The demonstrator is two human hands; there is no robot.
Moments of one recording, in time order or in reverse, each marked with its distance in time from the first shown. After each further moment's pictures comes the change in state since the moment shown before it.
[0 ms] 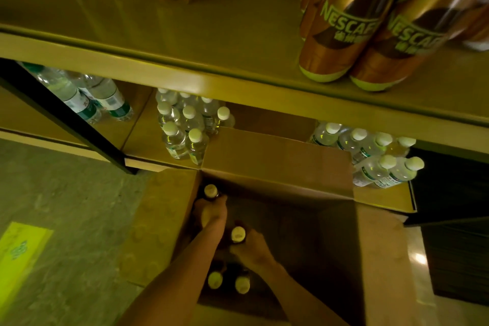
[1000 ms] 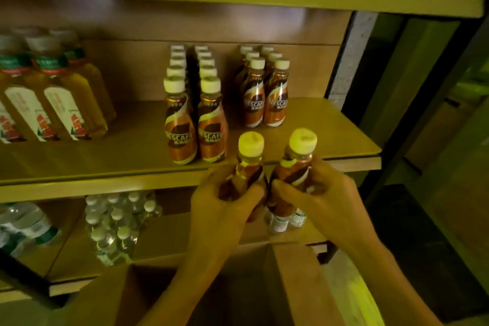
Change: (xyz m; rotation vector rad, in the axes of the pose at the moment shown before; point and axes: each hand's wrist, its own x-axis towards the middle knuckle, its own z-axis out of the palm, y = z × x) left_hand -0.342 0.145 -0.051 -0.264 -0.594 1.289; right_hand -0.301 -0.106 -0.284 0.054 0.956 -0.699
